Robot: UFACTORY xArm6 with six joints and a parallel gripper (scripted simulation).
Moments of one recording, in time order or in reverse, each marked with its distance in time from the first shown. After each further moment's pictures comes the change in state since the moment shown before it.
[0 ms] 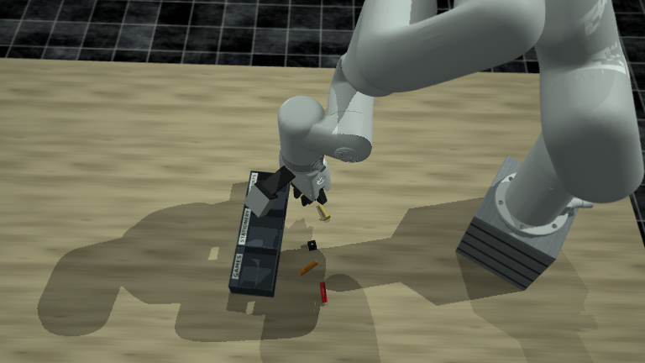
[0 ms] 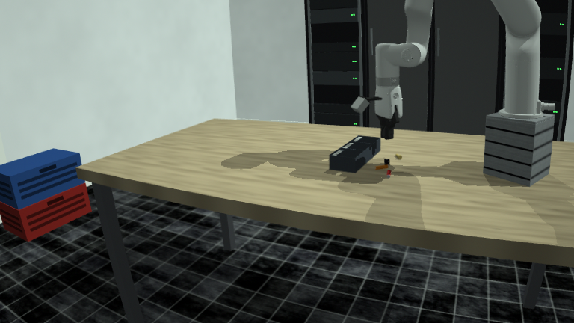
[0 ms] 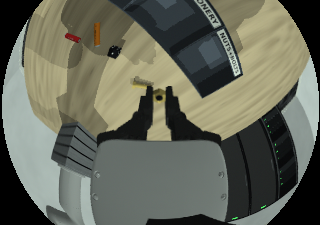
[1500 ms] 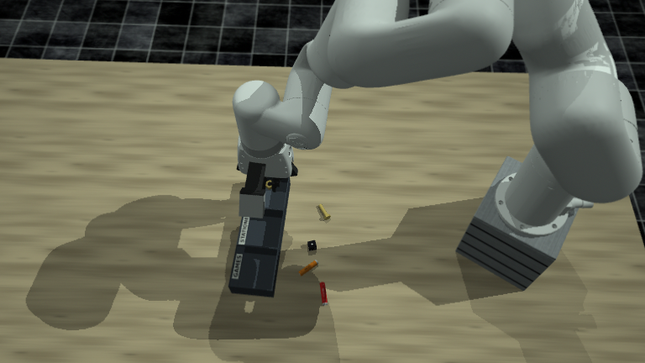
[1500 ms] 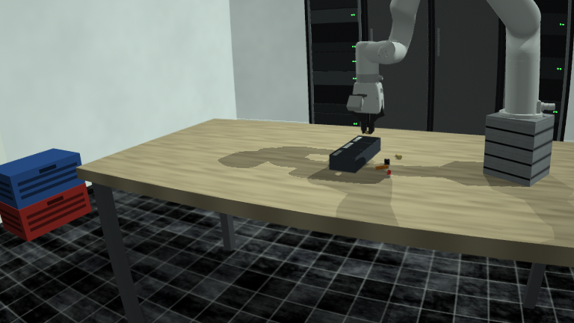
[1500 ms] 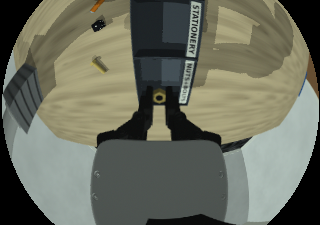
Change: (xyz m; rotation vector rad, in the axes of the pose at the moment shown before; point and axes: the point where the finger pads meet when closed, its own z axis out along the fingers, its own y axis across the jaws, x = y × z) arm 0.035 0.067 -0.007 0.000 0.000 -0.713
